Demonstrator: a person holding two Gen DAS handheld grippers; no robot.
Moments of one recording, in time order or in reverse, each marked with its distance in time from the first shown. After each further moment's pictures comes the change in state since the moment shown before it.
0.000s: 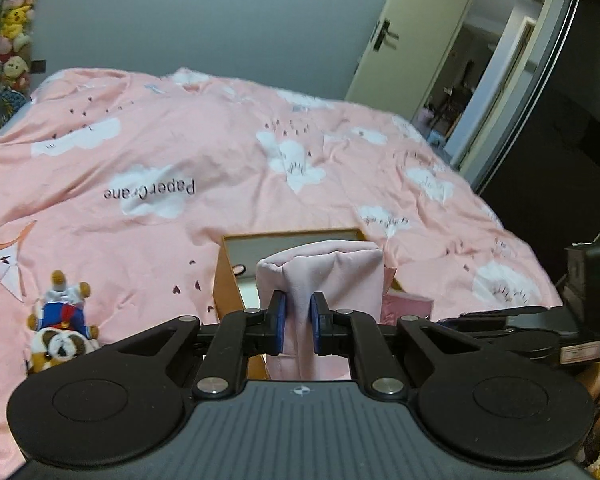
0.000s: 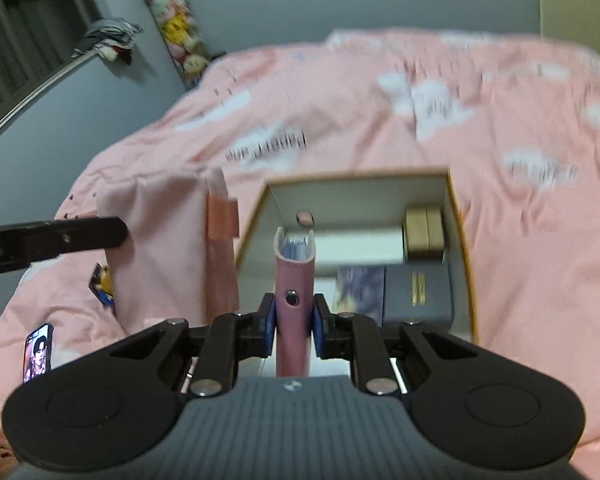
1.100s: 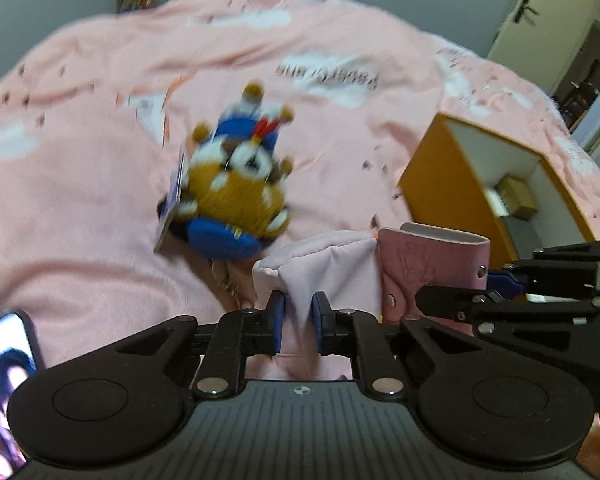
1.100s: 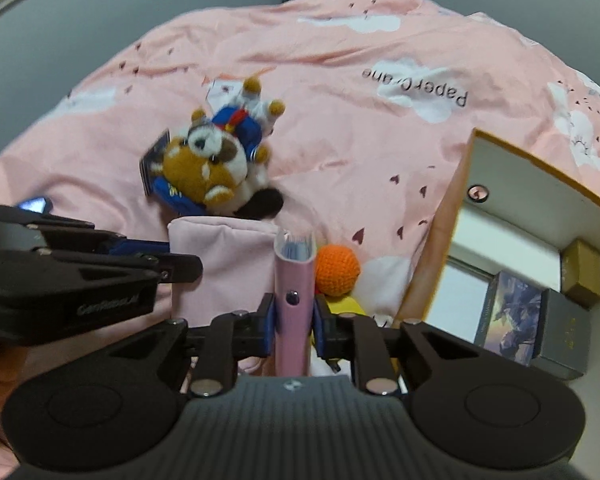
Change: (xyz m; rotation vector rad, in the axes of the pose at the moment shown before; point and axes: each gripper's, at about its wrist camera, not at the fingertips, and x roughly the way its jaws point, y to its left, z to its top) left arm -0.001 0.104 -0.102 -0.194 0.117 0.325; right arm 0.110 0.146 -0.041 -0.409 0.145 0.025
